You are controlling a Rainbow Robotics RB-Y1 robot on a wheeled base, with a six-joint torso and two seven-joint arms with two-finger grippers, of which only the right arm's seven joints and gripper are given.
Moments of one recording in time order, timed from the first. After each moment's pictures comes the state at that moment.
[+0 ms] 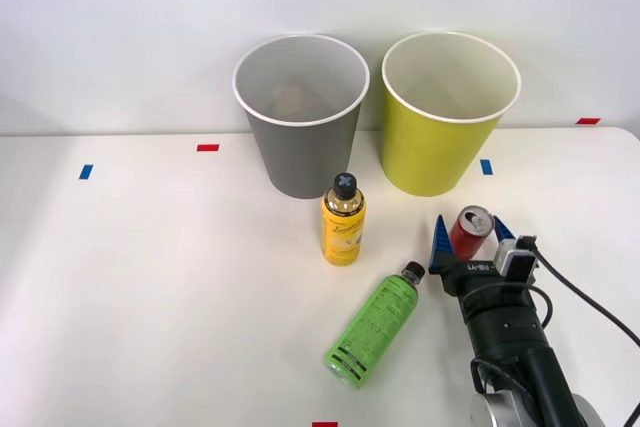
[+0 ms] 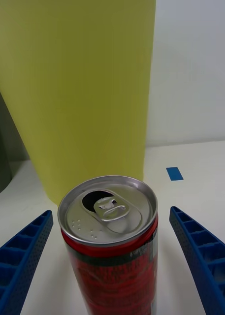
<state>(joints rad) 0.22 -0.07 0.12 -1.57 -0.13 -0.31 1.56</state>
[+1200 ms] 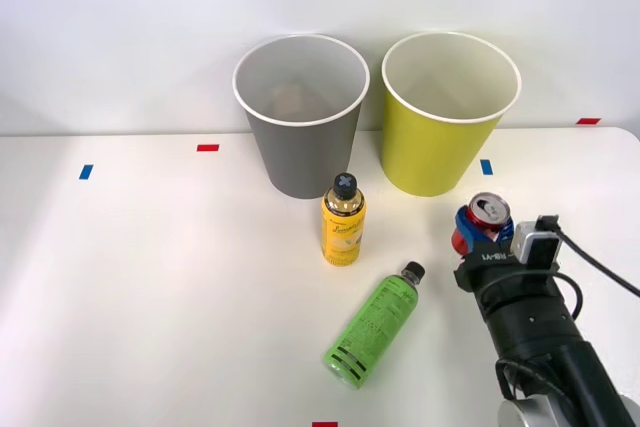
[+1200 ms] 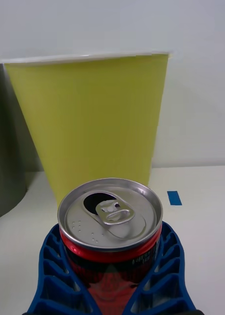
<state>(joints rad) 0.37 -0.13 0.16 -1.98 -0.12 -0.01 1.57</state>
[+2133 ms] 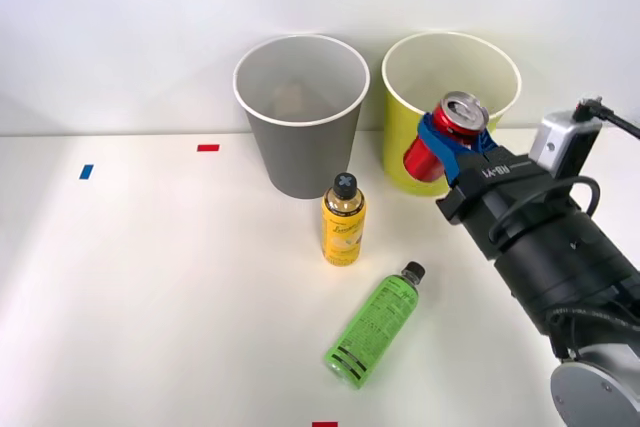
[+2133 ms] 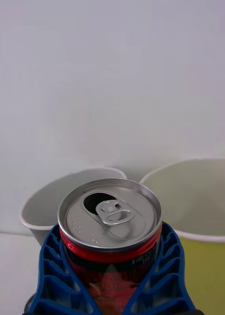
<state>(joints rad) 0.21 -0.33 0.21 -2.37 -0.51 0.28 1.59</state>
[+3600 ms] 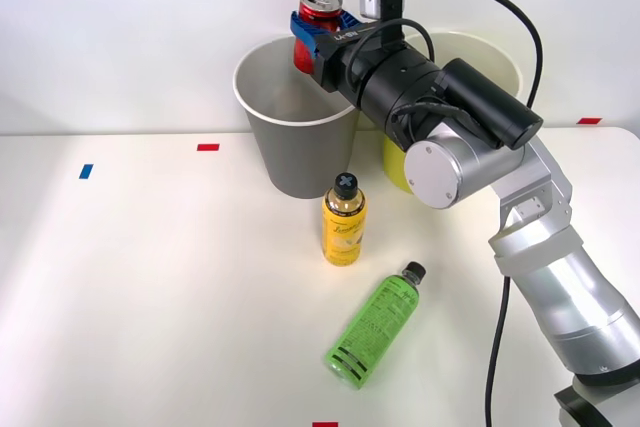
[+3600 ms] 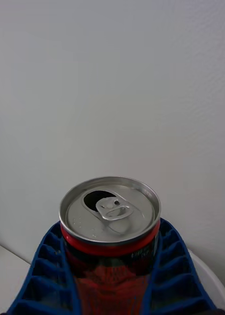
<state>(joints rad) -0.59 -0.25 0.32 -1.65 -0.59 0.30 1.64</state>
